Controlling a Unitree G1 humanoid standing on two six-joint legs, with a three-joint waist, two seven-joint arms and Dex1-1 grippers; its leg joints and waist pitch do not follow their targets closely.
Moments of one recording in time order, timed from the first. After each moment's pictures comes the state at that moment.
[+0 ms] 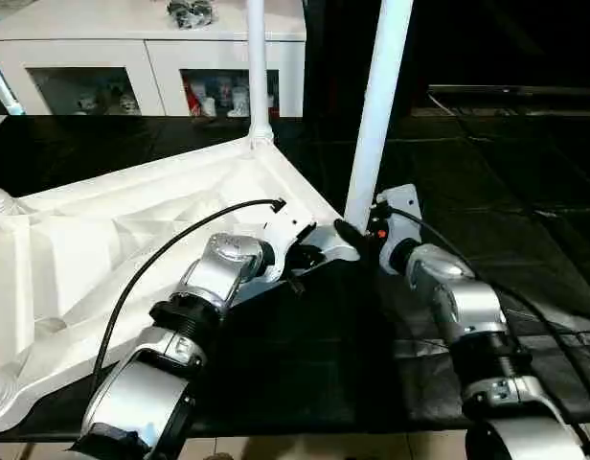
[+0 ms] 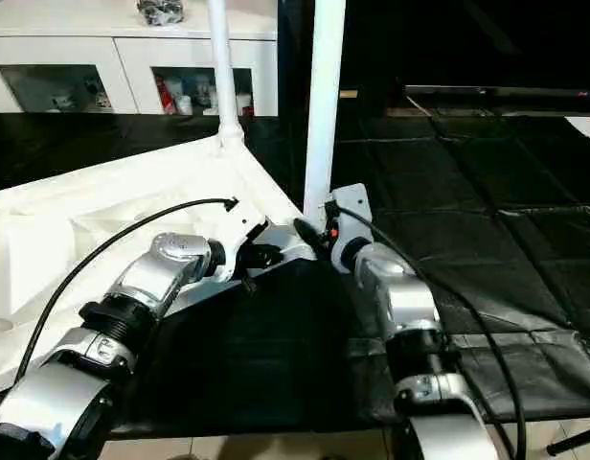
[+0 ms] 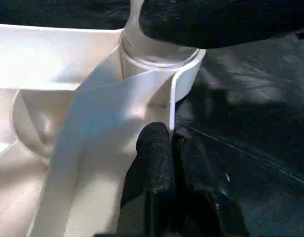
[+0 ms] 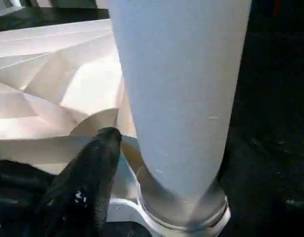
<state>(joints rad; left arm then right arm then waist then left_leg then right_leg) -0.76 0.11 -0.20 0.77 0.07 0.30 -0.81 -0.54 -0.12 -0.03 0.48 0.13 0.34 0.51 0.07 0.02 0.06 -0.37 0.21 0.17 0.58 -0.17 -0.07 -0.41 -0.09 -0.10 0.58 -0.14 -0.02</state>
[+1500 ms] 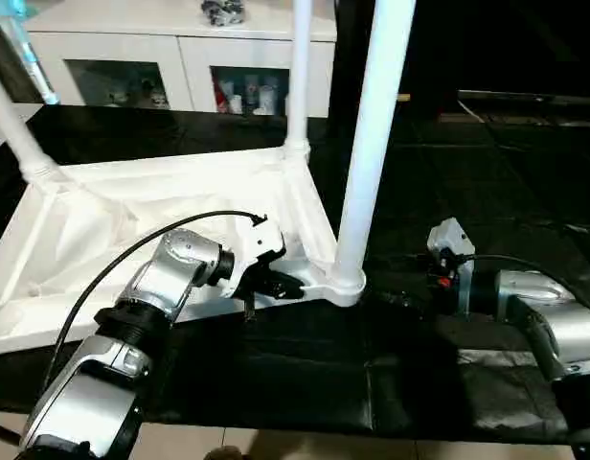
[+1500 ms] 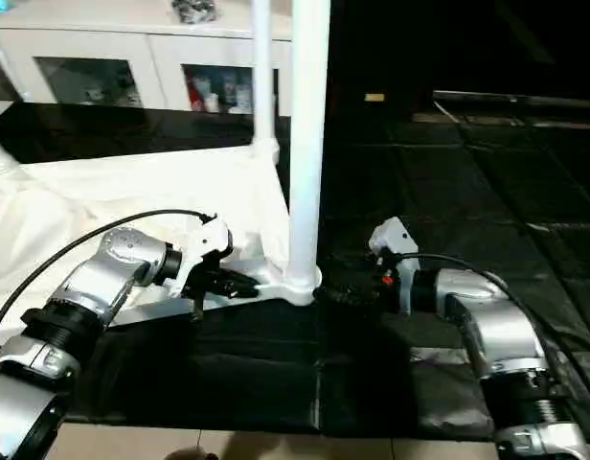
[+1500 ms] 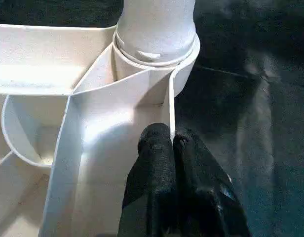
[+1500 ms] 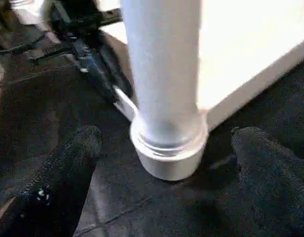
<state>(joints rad) -0.68 0.34 -0.29 0.63 0.02 0.19 -1.31 -0.35 -0.53 0.07 0.20 0.29 0.41 1.17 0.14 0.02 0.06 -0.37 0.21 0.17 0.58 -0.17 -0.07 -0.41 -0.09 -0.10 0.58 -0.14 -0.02</state>
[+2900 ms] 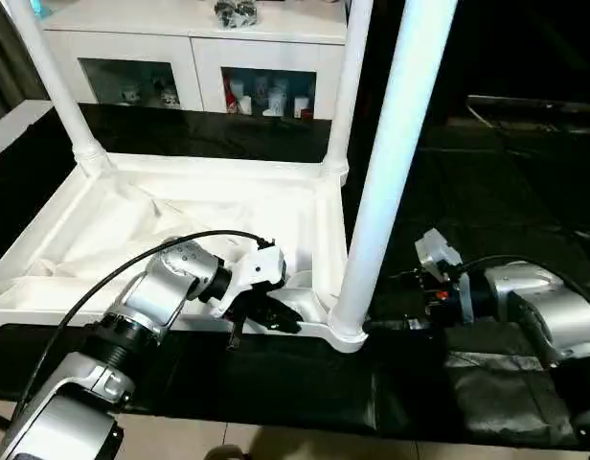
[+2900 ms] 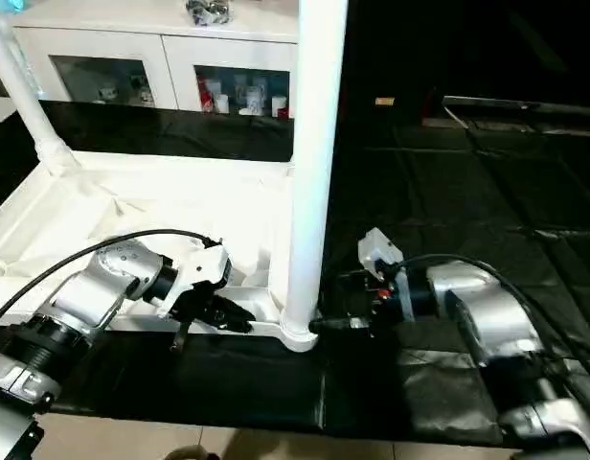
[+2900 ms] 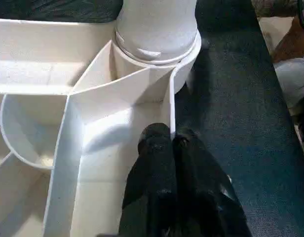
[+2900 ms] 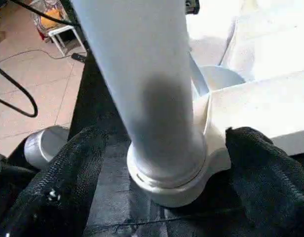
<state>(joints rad) -0.61 0.42 -0.39 0.45 0.01 0.19 -1.44 -0.44 -0.56 0.19 0.32 0.31 0.36 1.41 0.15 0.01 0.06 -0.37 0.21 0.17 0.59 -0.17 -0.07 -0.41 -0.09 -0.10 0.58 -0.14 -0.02</state>
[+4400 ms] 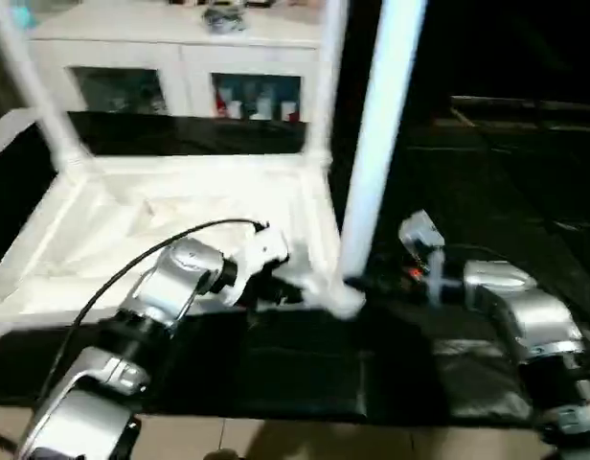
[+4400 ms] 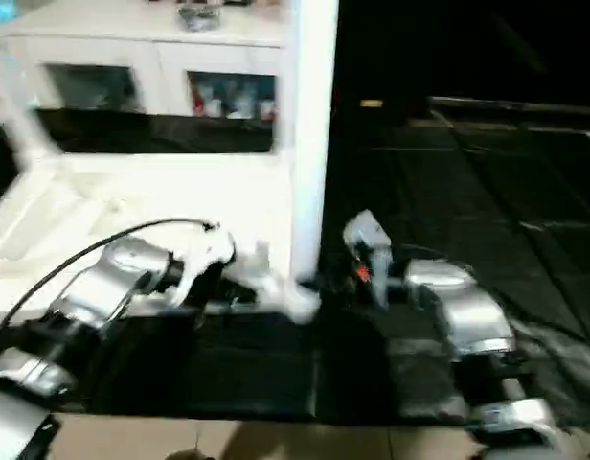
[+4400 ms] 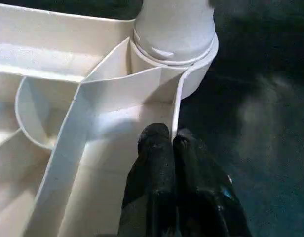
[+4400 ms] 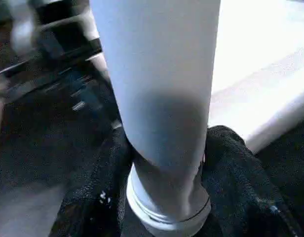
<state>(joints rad) -0.65 0.30 -0.30 0.54 0.04 0.38 -1.10 -0.45 -0.33 0.08 0.33 0.23 0.42 0.95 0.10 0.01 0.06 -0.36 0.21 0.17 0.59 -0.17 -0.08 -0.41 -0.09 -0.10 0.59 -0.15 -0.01</state>
